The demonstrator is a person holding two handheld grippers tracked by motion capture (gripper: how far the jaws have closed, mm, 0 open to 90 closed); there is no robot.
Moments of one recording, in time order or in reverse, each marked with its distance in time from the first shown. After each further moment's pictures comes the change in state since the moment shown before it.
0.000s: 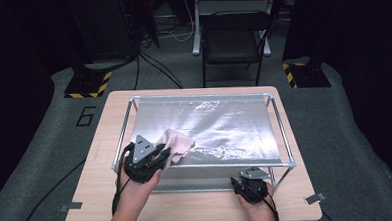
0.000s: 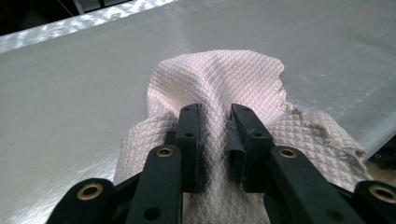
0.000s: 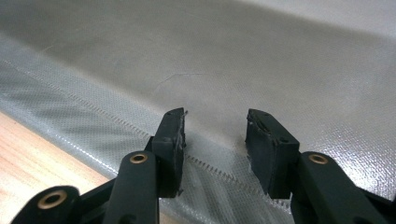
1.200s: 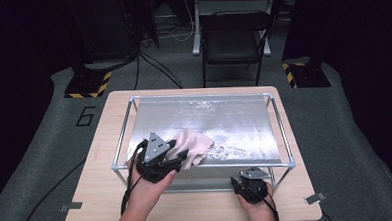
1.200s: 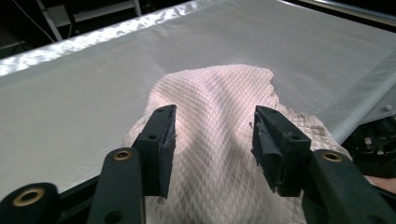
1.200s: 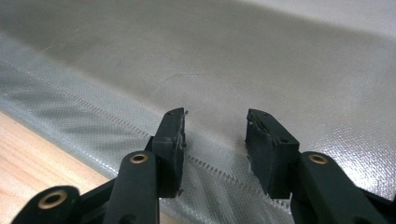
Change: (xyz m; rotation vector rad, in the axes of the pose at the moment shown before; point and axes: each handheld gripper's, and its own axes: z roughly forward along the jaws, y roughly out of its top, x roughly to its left) left arm -0.019 0.019 -0.002 -0.048 -0.081 0.024; right arm 0.000 0.000 -0.001 0.001 0.002 0.004
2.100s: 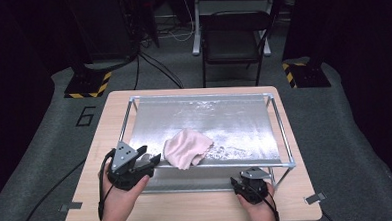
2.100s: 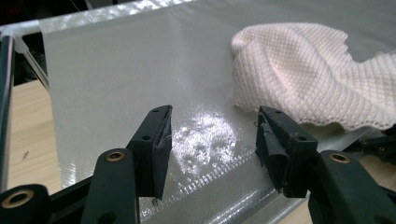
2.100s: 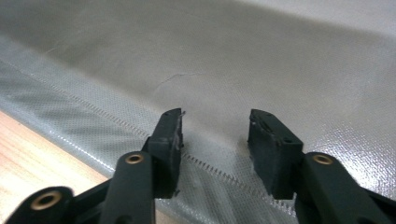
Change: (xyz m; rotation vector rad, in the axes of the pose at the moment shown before) left arm 0.040 -0.040 -0.031 0.025 0.090 -0.079; right arm -0.001 0.000 -0.001 -0.005 0.002 0.005
